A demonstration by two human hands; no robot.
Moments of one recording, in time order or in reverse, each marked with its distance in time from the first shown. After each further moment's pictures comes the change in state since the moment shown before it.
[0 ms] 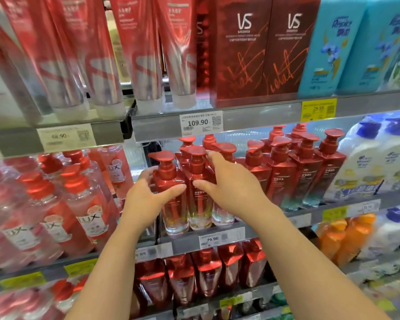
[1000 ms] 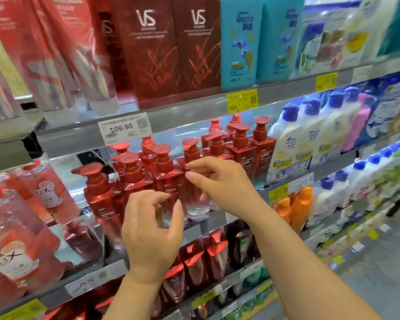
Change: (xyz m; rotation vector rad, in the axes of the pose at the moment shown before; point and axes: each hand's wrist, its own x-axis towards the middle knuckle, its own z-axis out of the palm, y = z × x) left_hand -0.072 0.036 0.111 0.133 0.358 0.805; right_hand -0.051 0.075 -0.038 0.679 0.159 0.144
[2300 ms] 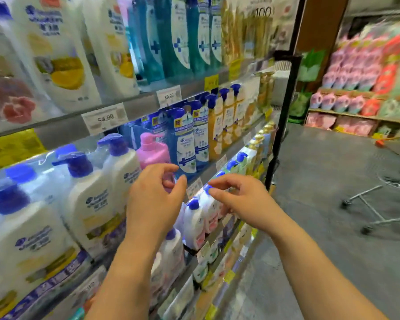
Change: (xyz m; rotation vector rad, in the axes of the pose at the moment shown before) left_hand 0.062 0.341 0.505 -0.347 -0.612 -0.191; right_hand -0.064 0.240 -0.541 -0.102 0.407 0.378
